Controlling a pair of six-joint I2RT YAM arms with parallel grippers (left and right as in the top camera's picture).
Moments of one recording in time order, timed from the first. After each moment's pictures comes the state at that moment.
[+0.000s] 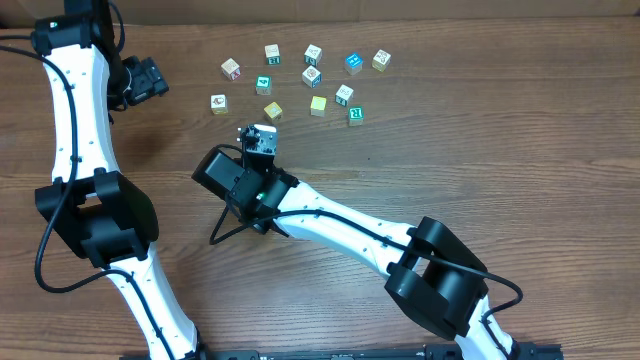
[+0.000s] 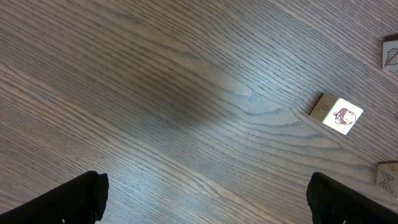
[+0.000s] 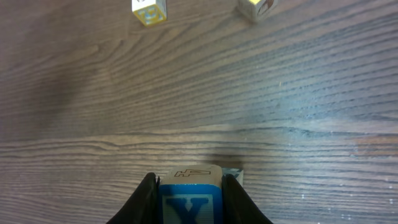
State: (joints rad) left arm 0.22 2.25 2.30 -1.40 -0.08 -0.34; right arm 1.01 2.15 1.73 -0.59 0.41 1.03
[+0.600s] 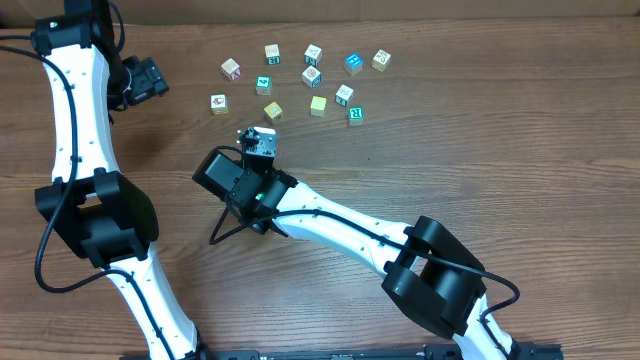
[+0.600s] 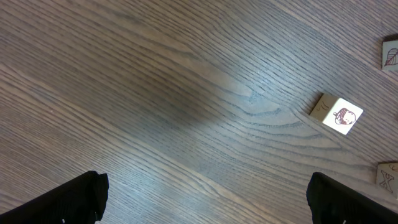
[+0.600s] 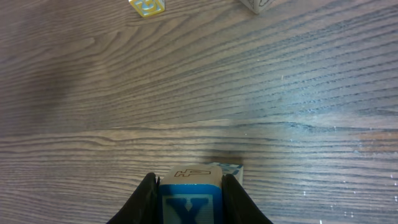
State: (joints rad) left arm 0.22 2.25 2.30 -1.40 -0.08 -0.34; right arm 1.01 2.15 1.73 -0.59 0.40 1.03
